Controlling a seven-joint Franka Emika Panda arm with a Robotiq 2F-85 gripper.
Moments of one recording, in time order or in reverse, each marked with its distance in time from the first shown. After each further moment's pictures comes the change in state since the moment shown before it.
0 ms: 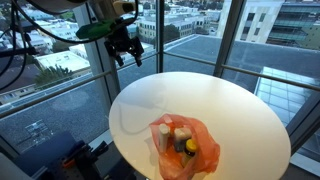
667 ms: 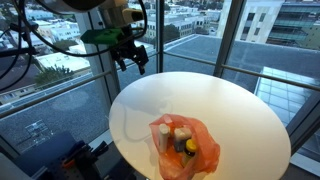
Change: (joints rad) arm 0.004 0.012 -0.100 -0.022 0.080 -0.002 -0.072
